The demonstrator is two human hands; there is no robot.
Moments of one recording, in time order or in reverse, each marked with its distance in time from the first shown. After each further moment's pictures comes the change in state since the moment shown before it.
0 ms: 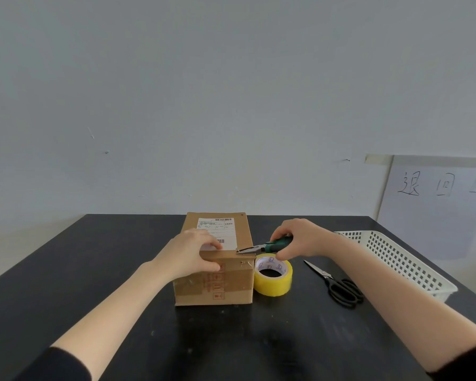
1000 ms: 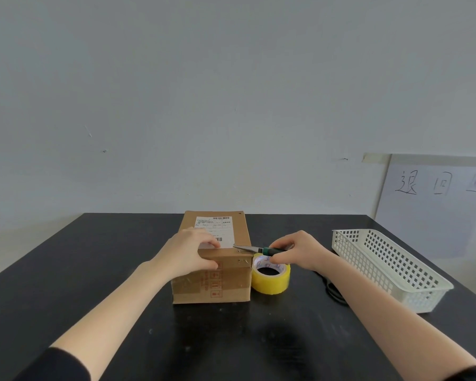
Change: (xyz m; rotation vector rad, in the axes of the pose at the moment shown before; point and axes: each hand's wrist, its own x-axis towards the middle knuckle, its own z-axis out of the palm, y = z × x) left_hand 0.001 0.001 0.003 -0.051 0.013 -0.029; right_hand -0.004 0.016 0.037 0.385 0.090 0.123
